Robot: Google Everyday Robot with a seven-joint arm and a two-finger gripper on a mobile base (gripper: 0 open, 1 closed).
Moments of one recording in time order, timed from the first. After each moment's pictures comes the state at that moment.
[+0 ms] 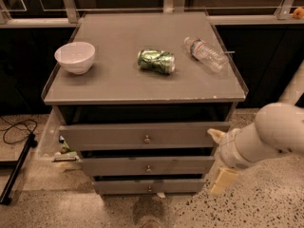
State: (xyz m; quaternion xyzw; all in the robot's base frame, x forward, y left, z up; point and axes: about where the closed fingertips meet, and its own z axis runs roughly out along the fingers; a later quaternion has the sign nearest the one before) arm 0.439 -0.192 0.687 -0.63 0.75 0.05 0.22
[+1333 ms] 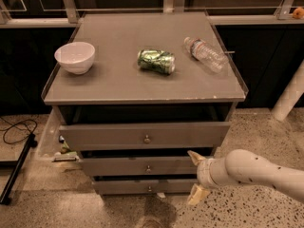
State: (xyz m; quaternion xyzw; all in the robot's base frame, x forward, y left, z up) arm 0.477 -0.158 0.505 -0.64 0.71 0.08 0.29
